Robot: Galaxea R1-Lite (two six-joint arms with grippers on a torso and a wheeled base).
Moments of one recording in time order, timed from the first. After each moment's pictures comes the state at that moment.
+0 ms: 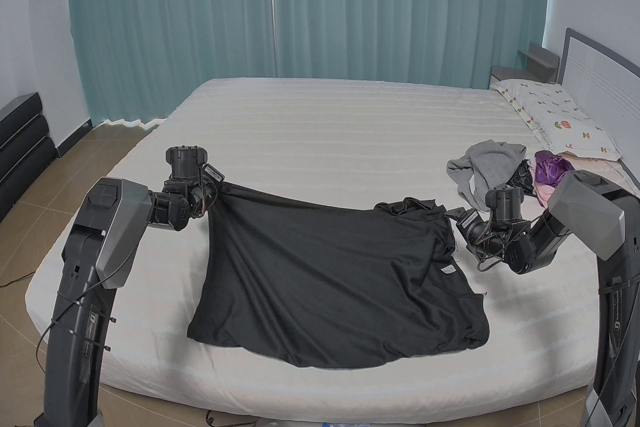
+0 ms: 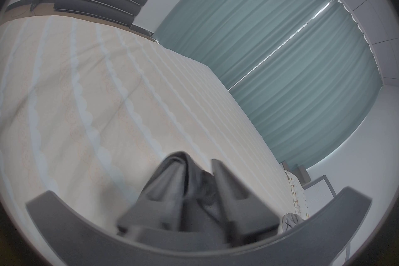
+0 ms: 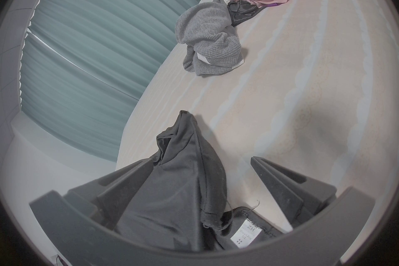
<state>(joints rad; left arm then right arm) -0.09 2.73 -2.00 -0.34 0.13 -0.93 0.12 2.46 -1.17 -0.75 0.00 0.98</state>
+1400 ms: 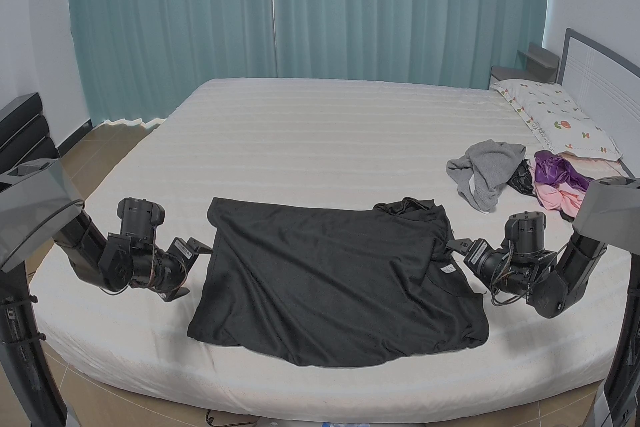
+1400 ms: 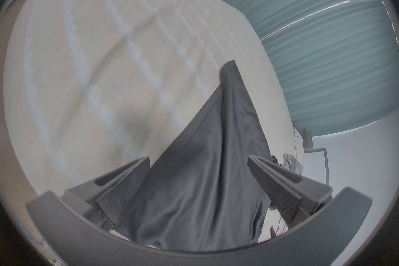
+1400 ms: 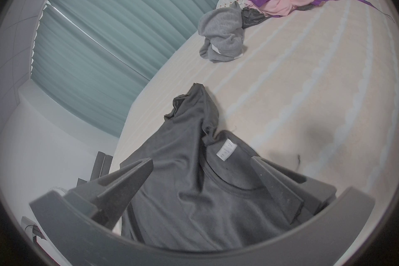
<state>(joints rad) -0.09 2.15 -0.84 -0.51 -0.18 -1.02 0.21 2.21 -0.63 -1.02 0.01 0.86</state>
